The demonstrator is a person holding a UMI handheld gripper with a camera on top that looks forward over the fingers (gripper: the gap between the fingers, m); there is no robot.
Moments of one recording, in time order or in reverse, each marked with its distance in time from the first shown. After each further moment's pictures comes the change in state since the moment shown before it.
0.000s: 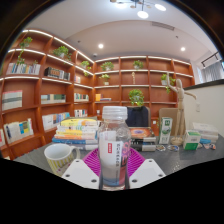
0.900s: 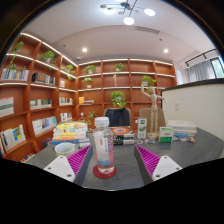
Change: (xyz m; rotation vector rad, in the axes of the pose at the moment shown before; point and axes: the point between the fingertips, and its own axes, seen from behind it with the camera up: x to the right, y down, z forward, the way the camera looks) arm 0.024 -0.016 -0.114 0.009 0.194 0.053
